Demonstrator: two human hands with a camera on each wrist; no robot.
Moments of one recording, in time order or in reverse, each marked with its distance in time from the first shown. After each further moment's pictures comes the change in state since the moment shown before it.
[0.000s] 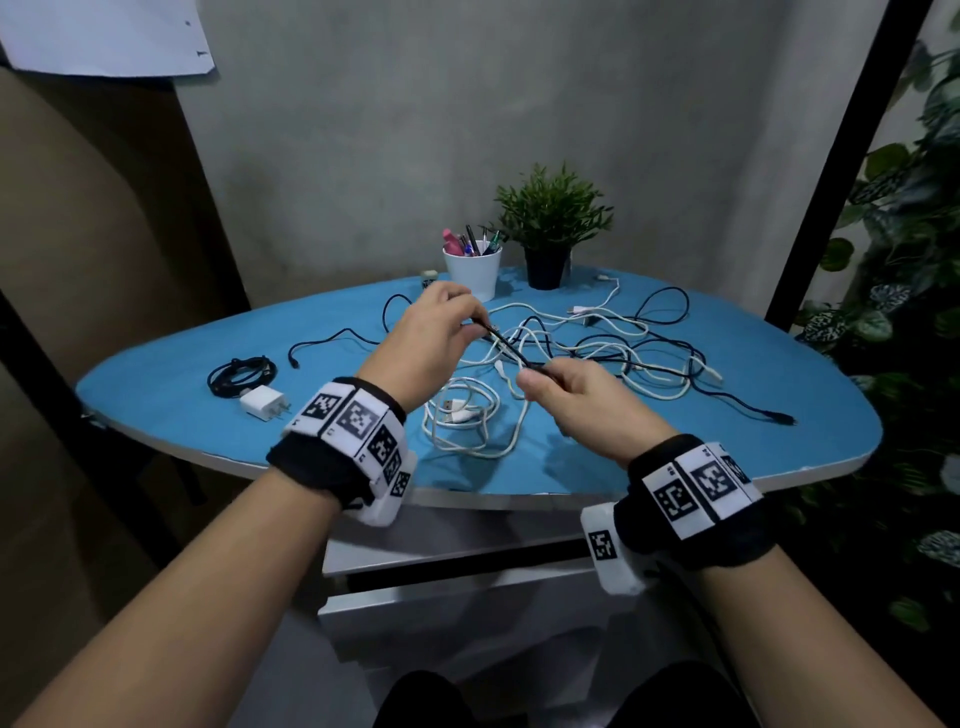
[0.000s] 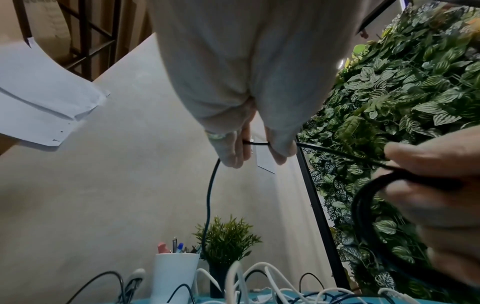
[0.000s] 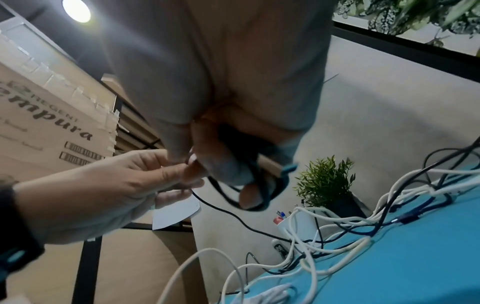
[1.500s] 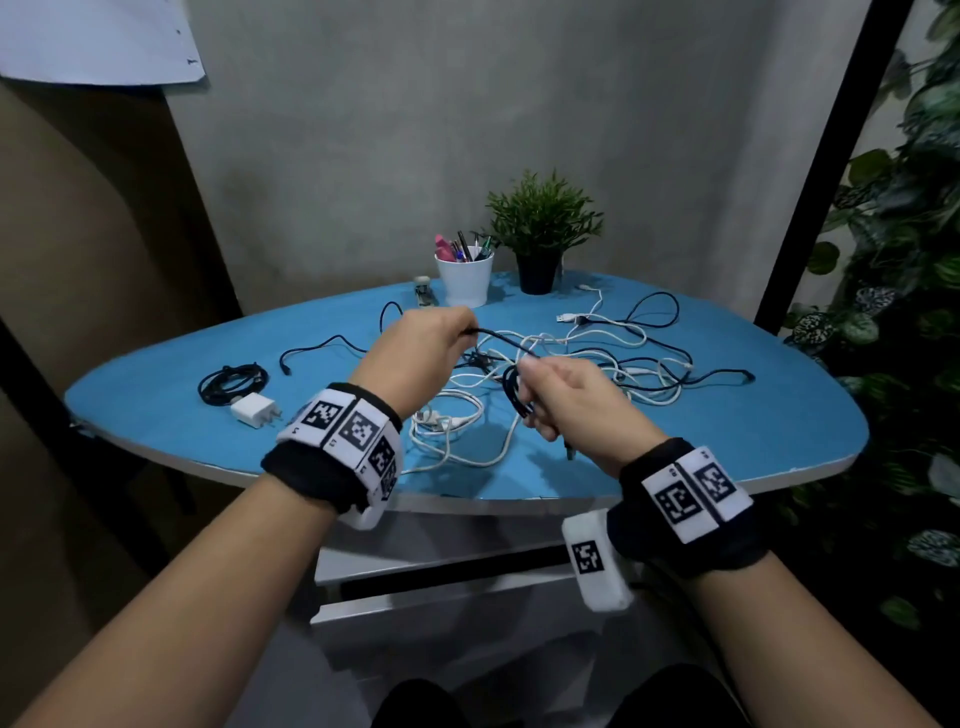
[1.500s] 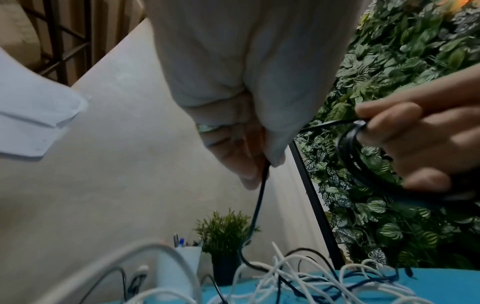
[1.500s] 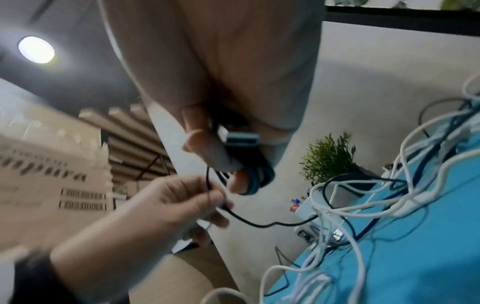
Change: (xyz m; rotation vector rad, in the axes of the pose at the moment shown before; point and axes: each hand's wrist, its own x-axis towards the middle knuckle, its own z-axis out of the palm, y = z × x) left_hand -0.001 0.007 -0.003 0.159 0.000 0.016; right_hand -0.005 -0.009 0.003 0.368 0.025 0.004
